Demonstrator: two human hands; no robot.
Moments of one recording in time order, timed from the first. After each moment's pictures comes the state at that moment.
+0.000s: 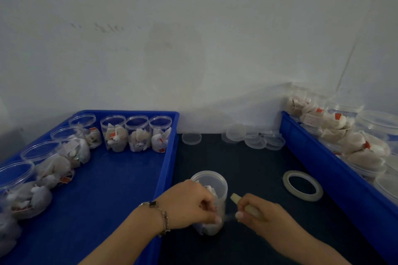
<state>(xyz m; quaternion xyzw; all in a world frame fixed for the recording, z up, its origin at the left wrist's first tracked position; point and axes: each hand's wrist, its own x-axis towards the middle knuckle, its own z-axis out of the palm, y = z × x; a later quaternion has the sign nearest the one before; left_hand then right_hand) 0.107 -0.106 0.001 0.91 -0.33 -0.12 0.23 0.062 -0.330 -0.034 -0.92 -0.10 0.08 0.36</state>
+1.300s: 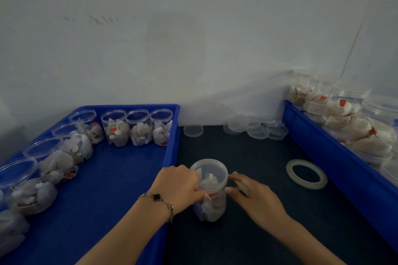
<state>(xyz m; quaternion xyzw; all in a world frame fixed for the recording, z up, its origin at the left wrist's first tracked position) 0.120 -0.103 -0.003 0.97 -0.23 -0.02 -0.05 0.095 -0.308 -0.068 -0.94 -0.07 -0.03 0.33</state>
